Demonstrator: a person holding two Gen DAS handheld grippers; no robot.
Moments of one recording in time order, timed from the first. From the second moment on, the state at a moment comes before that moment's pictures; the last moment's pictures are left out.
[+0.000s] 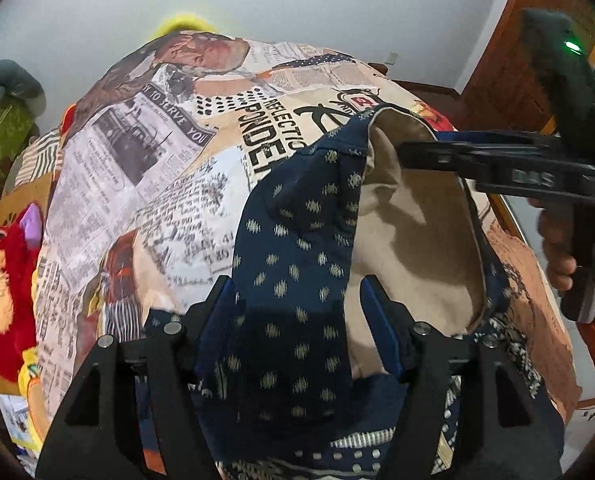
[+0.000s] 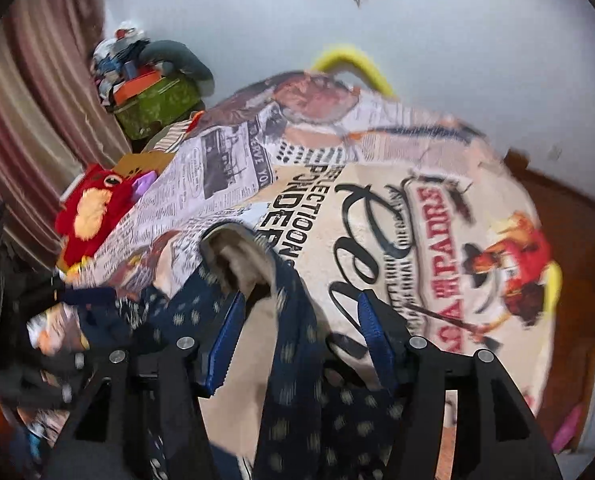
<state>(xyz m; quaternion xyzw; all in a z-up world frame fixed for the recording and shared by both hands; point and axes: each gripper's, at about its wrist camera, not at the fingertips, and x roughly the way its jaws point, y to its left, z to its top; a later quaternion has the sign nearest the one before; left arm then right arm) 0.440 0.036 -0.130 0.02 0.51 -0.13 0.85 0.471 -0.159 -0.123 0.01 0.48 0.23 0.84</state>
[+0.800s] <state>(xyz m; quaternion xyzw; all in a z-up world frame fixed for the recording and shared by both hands) 0.370 0.056 -0.077 0.01 0.48 -0.11 0.87 0.354 -0.134 -0.069 -0.04 0.44 0.33 0.84</state>
